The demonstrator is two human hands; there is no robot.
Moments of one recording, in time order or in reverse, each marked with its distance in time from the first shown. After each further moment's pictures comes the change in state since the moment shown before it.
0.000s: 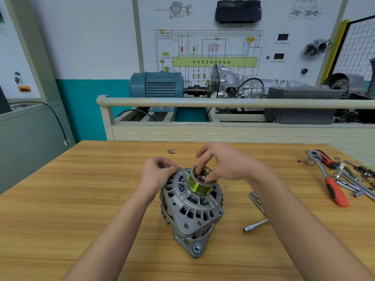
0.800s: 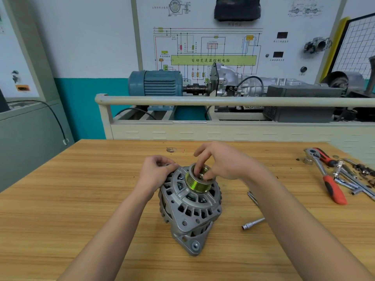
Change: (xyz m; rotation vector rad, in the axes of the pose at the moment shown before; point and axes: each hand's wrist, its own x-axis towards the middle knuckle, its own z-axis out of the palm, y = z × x) left_hand 0.000 0.001 0.000 -0.004 -0.011 0.004; right_hand 0.001 -0.001 0.002 0.022 0.012 0.039
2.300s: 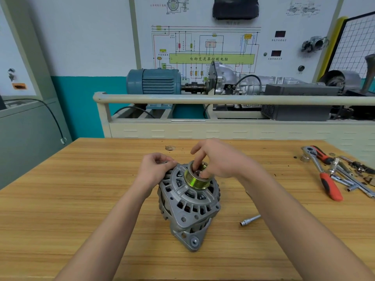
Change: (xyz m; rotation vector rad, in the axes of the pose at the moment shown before) left_hand 0.002 -0.002 -0.003 -0.026 -0.039 -0.005; right_hand 0.005 -0.005 0.005 -0.119 0.027 -0.008
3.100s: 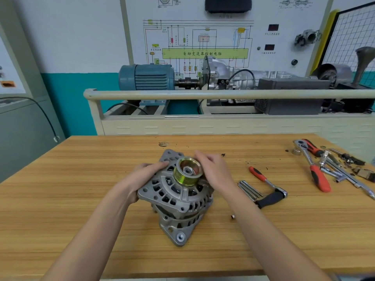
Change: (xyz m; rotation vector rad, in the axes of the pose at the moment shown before) left_hand -0.012 -0.008 -0.014 -0.120 -0.335 -0.348; right_hand -0.003 0.035 0.076 0.783 0.365 0.221
